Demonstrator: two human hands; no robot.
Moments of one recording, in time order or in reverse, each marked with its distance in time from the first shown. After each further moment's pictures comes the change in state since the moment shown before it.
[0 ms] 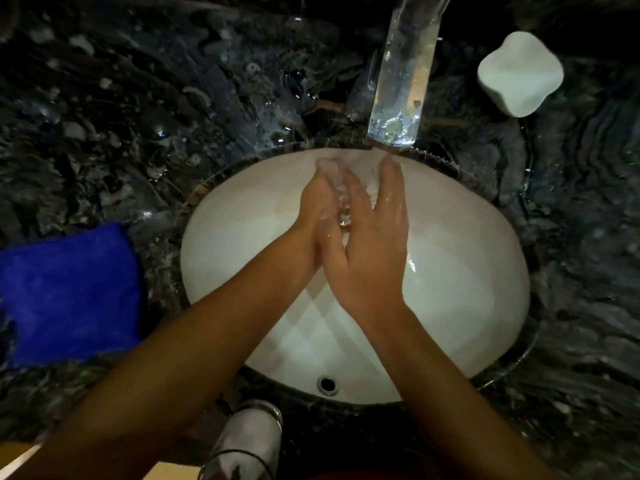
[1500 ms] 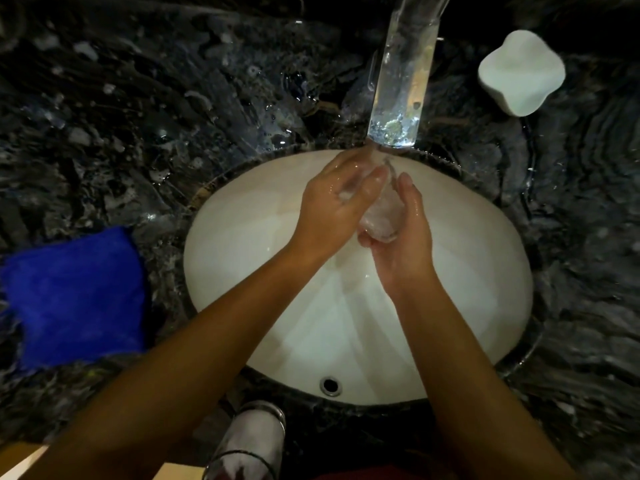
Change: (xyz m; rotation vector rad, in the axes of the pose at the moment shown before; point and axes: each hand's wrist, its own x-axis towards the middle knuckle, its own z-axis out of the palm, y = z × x) left_hand -0.009 -0.012 -0.014 0.657 -0.154 0.919; right_hand 0.026 0.050 -0.004 1.255 -0.094 0.748
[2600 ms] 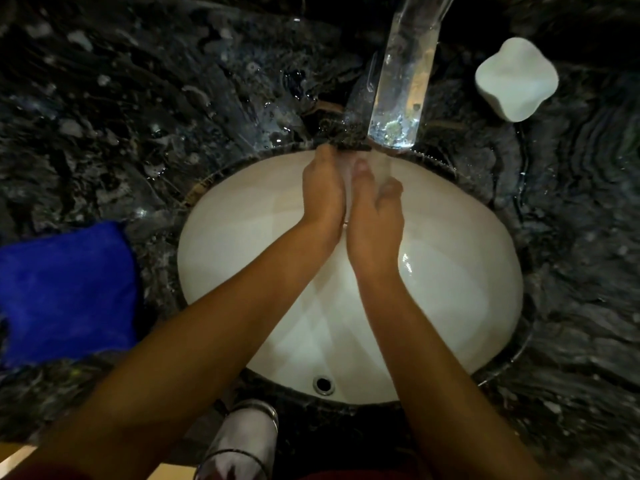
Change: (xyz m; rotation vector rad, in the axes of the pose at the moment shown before) left_hand 0.039 -0.013 0.017 -0.475 0.306 -0.667; right_hand 0.003 0.011 0.040 -0.618 0.351 -0.195
